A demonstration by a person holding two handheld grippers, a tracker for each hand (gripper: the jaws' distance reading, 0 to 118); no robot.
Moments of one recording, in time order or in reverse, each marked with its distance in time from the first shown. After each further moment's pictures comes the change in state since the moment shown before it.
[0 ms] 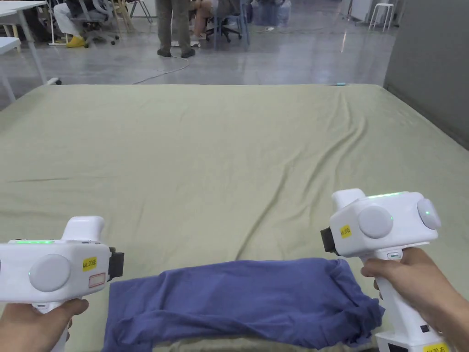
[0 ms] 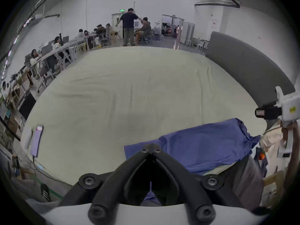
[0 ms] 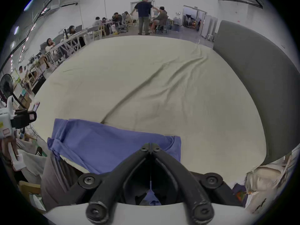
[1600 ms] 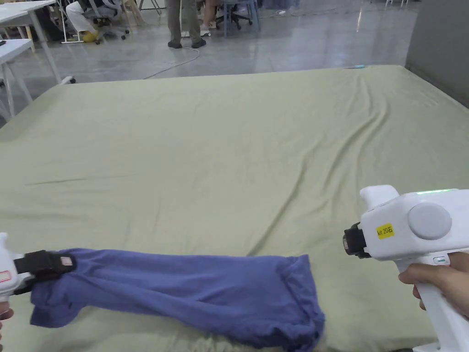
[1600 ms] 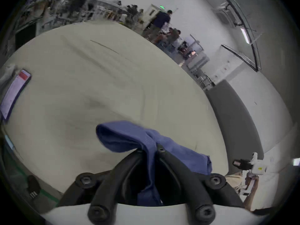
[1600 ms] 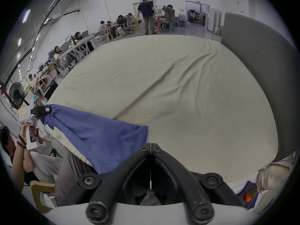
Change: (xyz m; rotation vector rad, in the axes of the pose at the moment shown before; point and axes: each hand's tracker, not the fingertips) left arm -0.193 -0.014 -0.009 0.071 -0.255 0.514; right arm 0.001 -0.004 0.011 -0.010 0.139 -0.044
